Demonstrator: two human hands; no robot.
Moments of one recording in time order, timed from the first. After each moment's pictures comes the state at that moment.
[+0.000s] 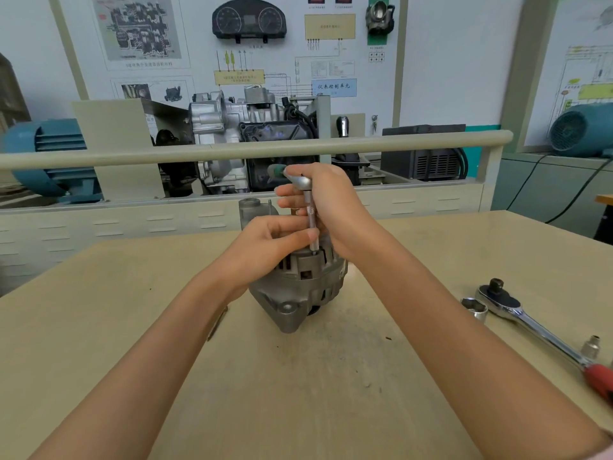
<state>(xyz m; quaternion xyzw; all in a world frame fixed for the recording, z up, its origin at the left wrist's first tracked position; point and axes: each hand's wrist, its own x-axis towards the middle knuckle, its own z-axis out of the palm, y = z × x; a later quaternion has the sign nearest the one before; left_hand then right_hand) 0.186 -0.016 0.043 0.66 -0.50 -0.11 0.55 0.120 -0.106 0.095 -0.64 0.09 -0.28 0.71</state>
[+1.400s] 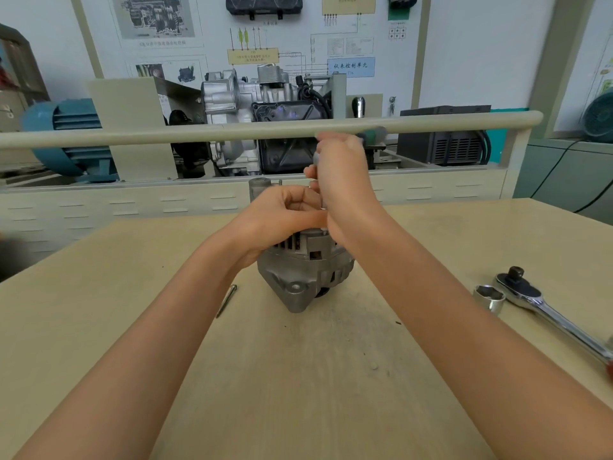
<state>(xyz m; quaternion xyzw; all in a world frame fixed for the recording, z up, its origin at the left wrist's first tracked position) 0.192 -0.022 0.051 0.69 -0.47 -0.12 0.54 0.124 -0.096 0.090 -0.61 0.11 -0.36 0.70</state>
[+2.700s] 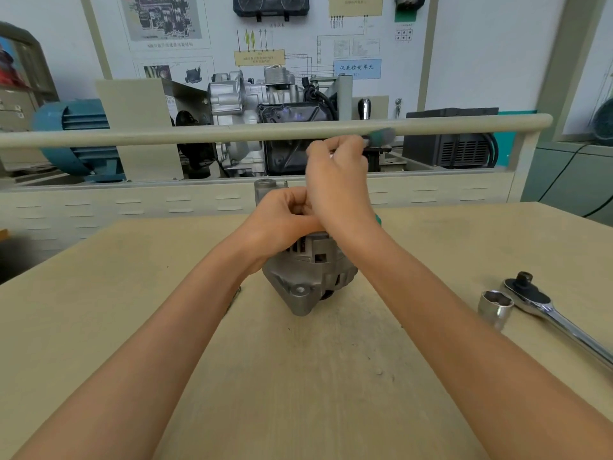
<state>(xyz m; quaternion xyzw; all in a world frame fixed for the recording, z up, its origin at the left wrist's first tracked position) 0.186 -0.021 0.047 0.68 -0.47 -0.07 0.56 0.125 -0.092 0.080 -0.73 0.11 -0.44 0.51</state>
